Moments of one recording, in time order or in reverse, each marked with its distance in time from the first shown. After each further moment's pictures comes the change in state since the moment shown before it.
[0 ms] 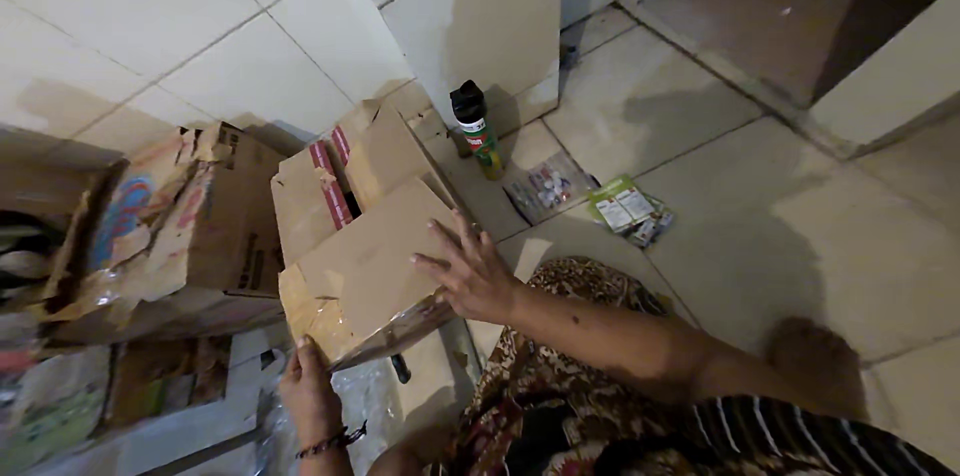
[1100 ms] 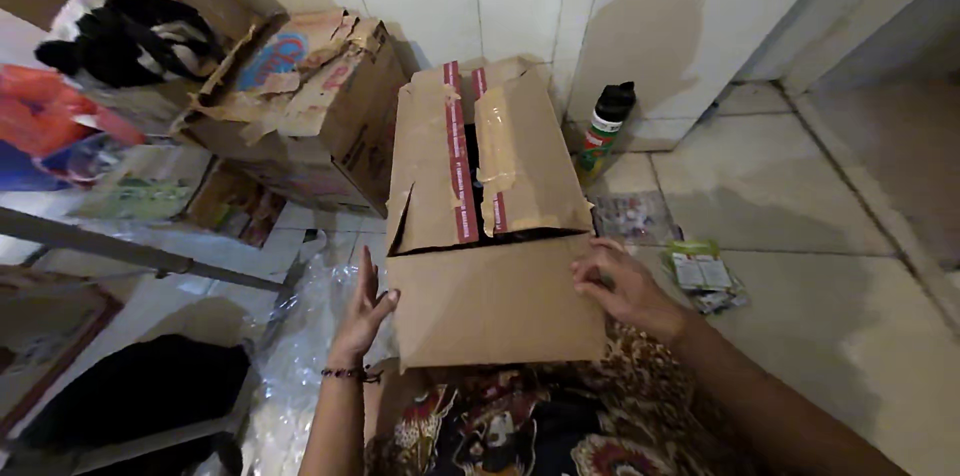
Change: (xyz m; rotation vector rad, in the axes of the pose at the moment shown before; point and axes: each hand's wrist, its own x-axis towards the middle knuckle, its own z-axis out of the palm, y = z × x) left_hand -0.018 -0.068 -0.073 -0.199 -0.492 0.176; right_hand -0.053 0.040 -0.043 0.333 -0.046 -0.276
